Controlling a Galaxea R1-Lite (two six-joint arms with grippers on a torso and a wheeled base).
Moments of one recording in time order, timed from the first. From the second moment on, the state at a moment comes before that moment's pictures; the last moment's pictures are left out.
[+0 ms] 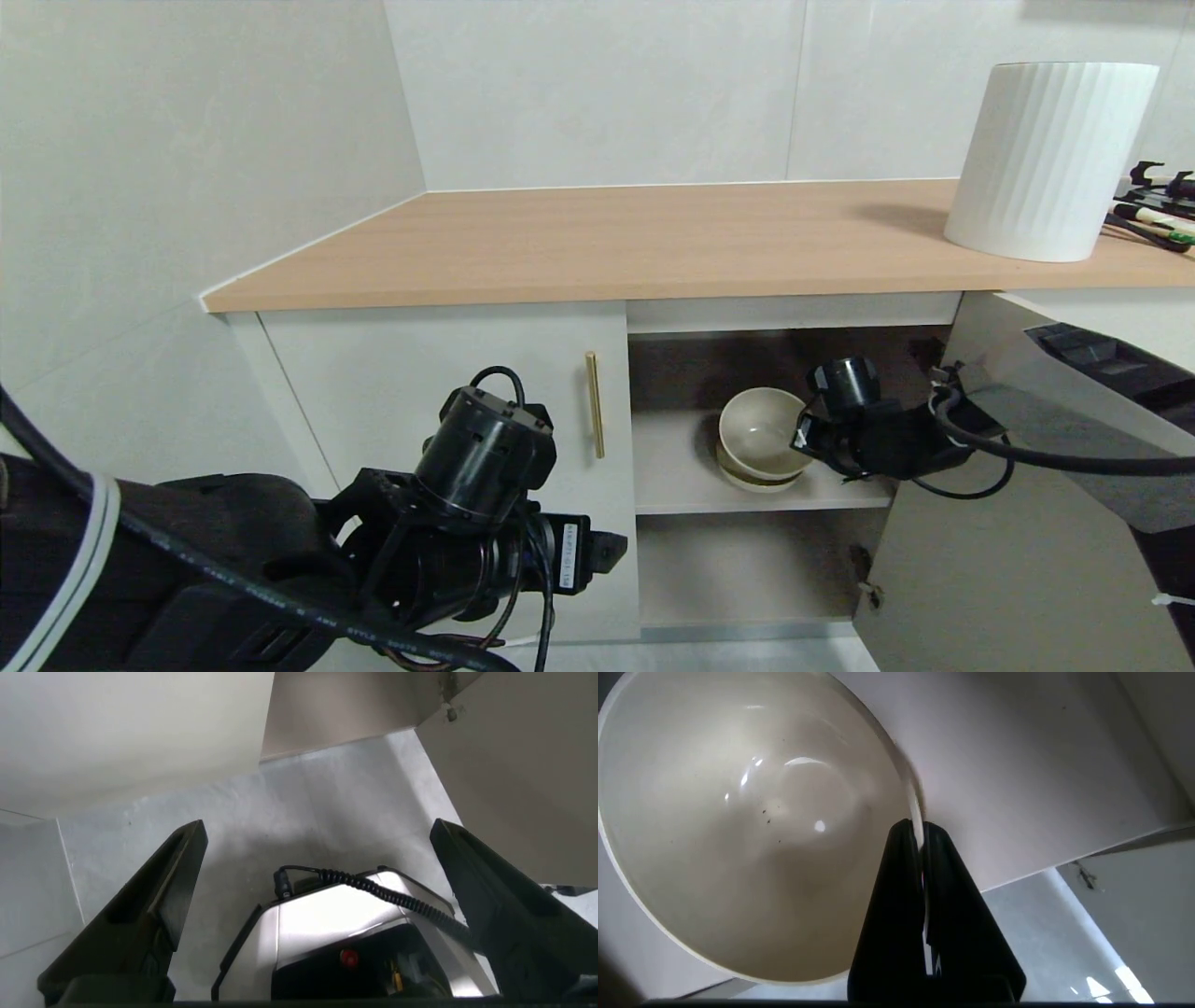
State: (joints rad) left arm -0.72 1.77 -0.82 -0.15 0.17 -0.50; right arm 0.28 2.43 -1.40 -0.30 -0.29 0.63
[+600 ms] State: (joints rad) left arm -0.72 1.77 -0.83 -0.15 0.17 -0.50; right arm 0.29 2.44 -1.41 -0.30 -0.29 0.63
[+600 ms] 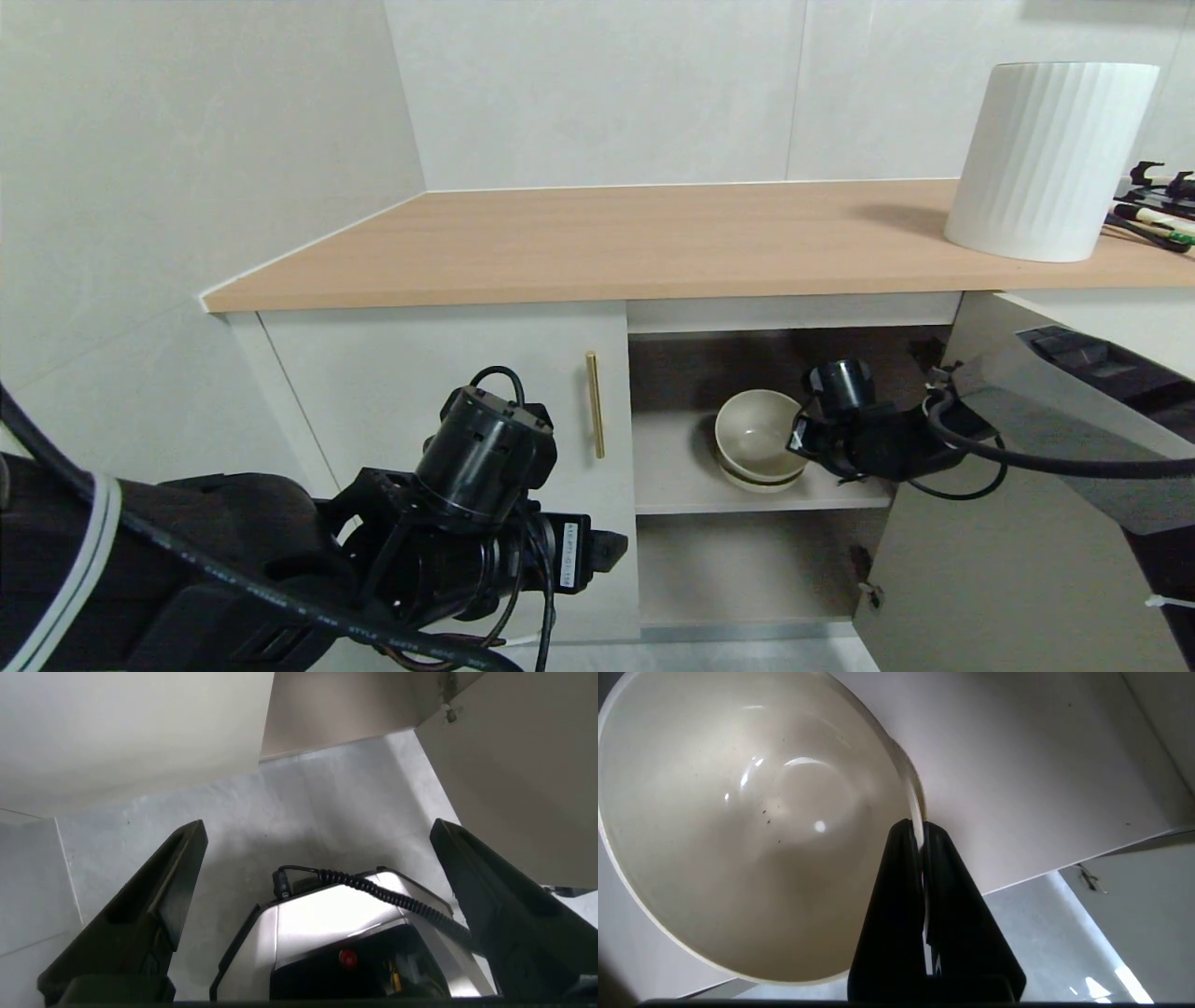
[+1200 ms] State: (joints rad) left arm -0.72 1.77 -0.82 -0.15 0.17 -0.50; right arm 0.29 2.45 -1.42 -0.30 -0.29 0.62
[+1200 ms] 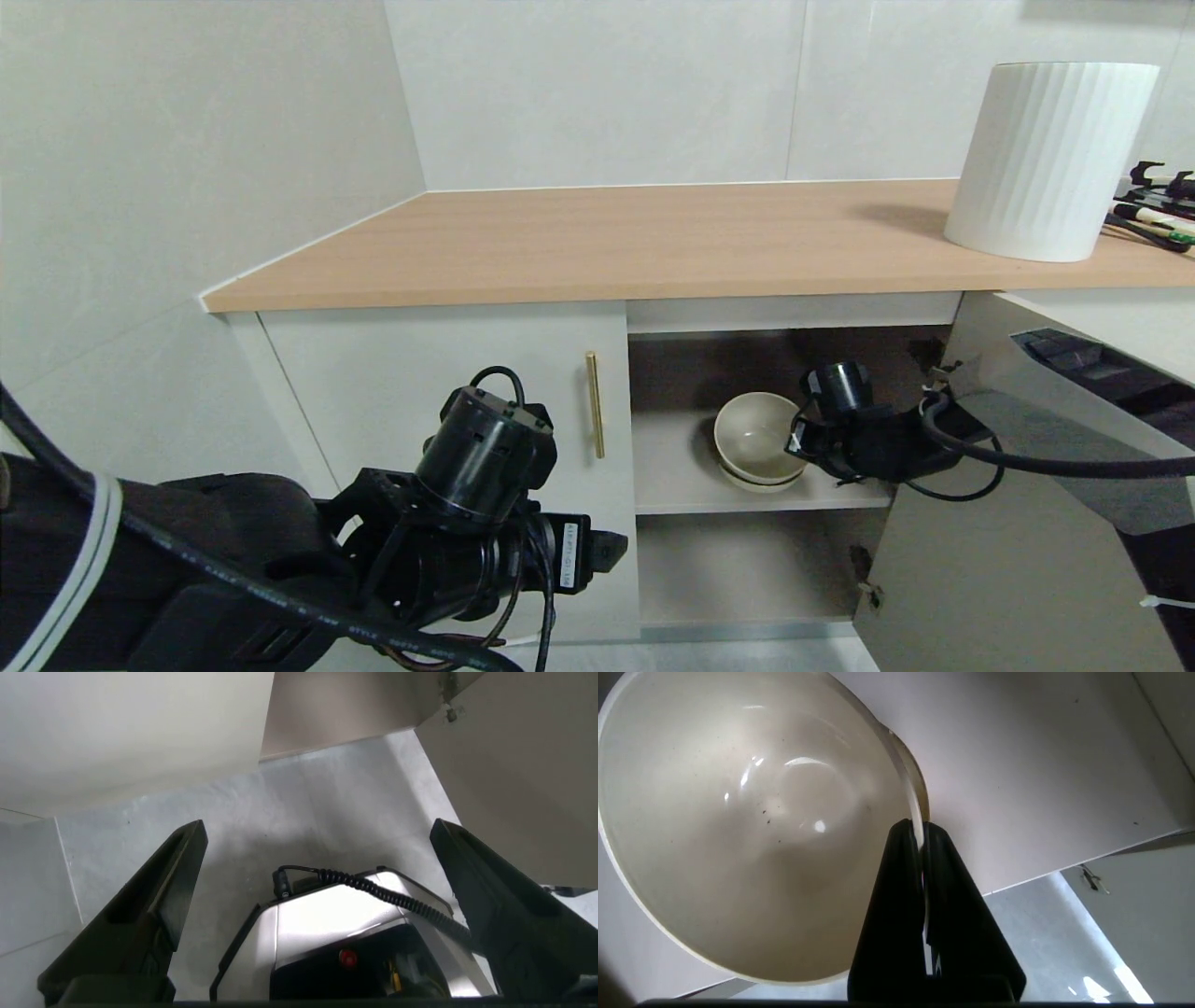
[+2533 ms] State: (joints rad) left arm -0.62 1.57 -0.79 -0.10 0.18 -0.50; right arm 0.37 2.16 -1.08 -0.25 -0.24 0.58
